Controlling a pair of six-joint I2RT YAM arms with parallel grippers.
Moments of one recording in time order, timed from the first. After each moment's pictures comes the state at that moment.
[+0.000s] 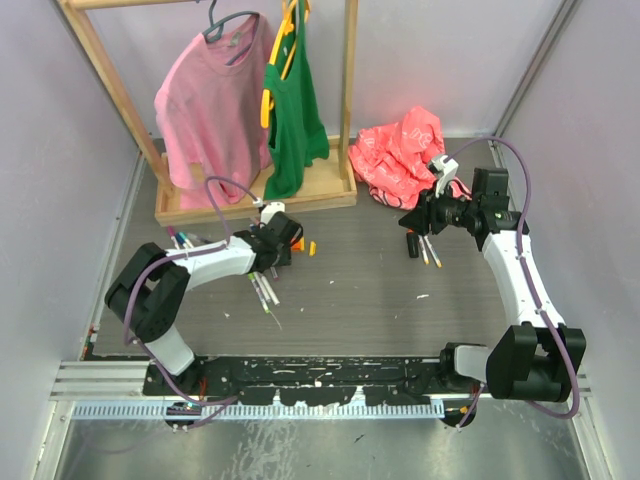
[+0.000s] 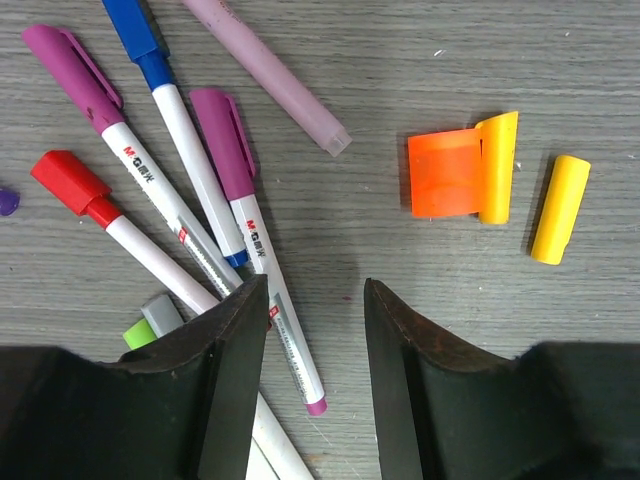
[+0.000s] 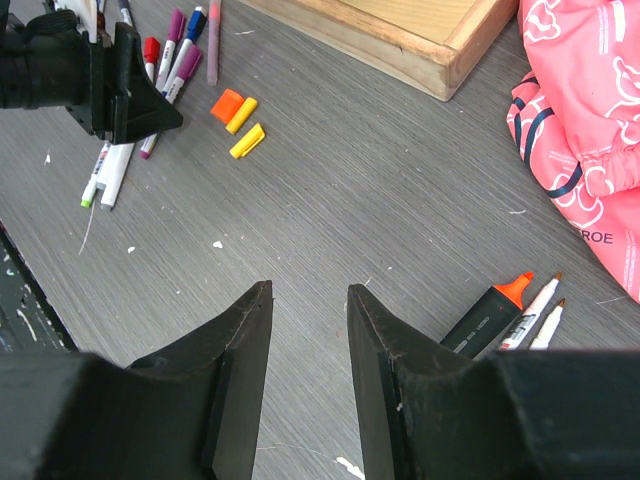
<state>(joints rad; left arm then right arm) -0.69 1.67 0.95 -0.28 -0.43 -0.62 -0.07 1.23 1.03 -0.52 -0.85 -0.29</state>
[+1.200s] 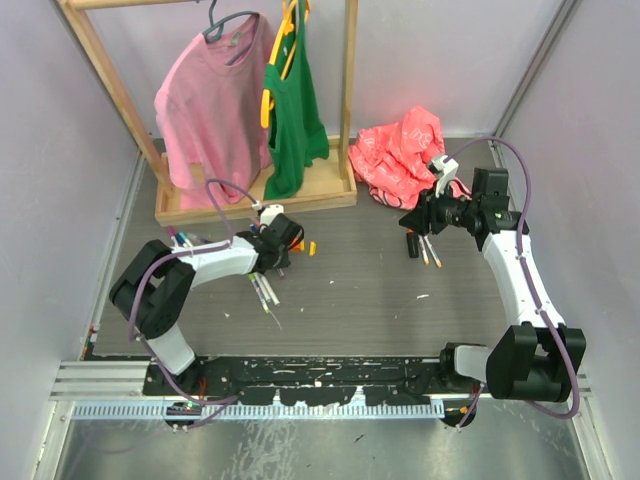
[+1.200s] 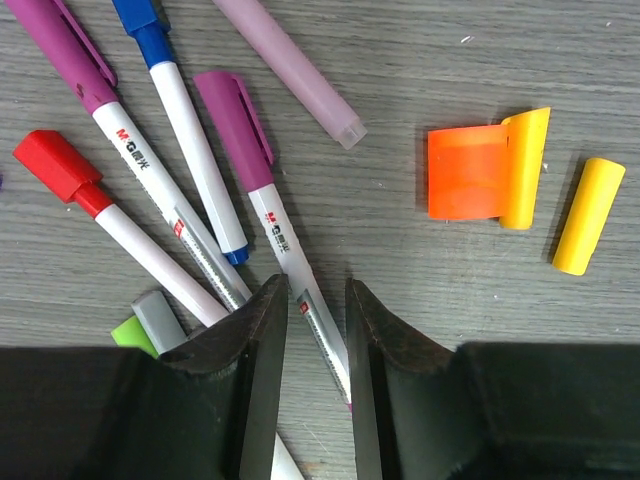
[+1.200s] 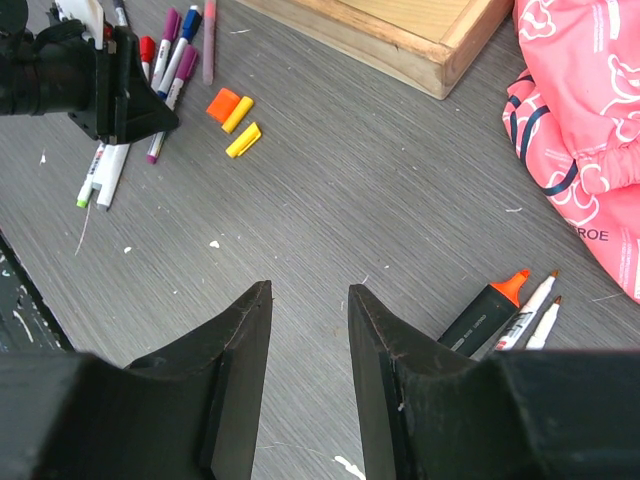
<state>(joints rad) -0.69 1.70 0.95 -0.29 -0.44 -0.67 -0.07 1.23 1.03 -0.52 -0.84 -0.29</state>
